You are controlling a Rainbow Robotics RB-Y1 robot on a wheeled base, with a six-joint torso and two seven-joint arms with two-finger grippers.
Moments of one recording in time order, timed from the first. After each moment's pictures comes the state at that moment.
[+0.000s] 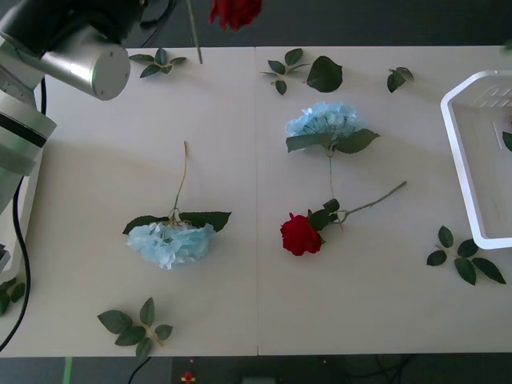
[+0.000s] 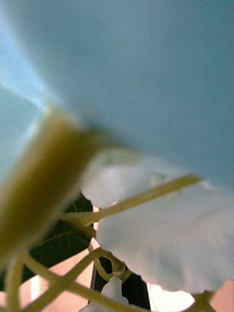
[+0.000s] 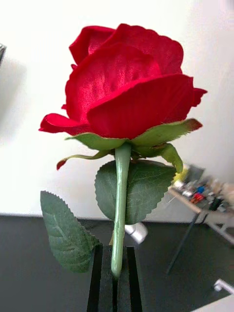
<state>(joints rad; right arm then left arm) -0.69 -1.03 -0.08 -1.47 -0.70 1.46 1.60 -0.85 0.57 -0.33 -1.40 0.57 -0.06 -1.12</state>
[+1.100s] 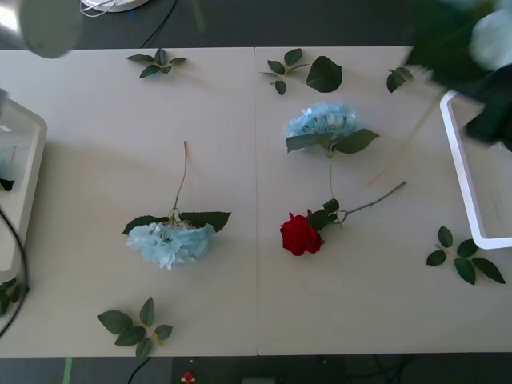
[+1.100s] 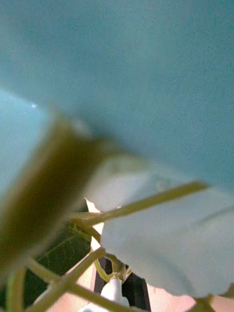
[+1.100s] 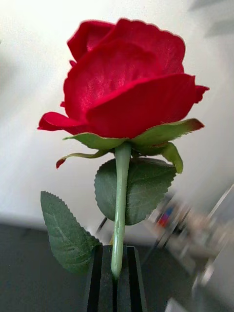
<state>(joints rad) -0.06 -0.69 -0.35 -2.49 -1.34 1.01 1.64 -0.84 0.64 -0.18 -1.65 0.67 0.25 -0.97</state>
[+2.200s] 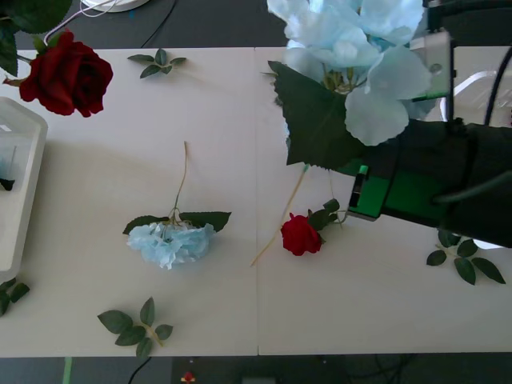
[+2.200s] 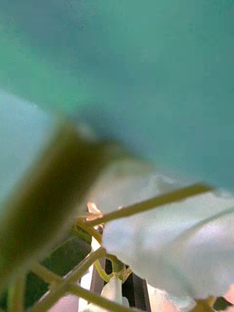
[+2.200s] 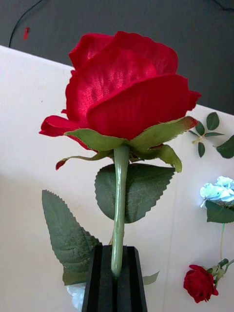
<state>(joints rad) -0.11 -0.58 0.02 -2.47 -1.52 0.94 1.71 -0.81 0.89 0.22 -1.81 1.01 1.78 -0.97</state>
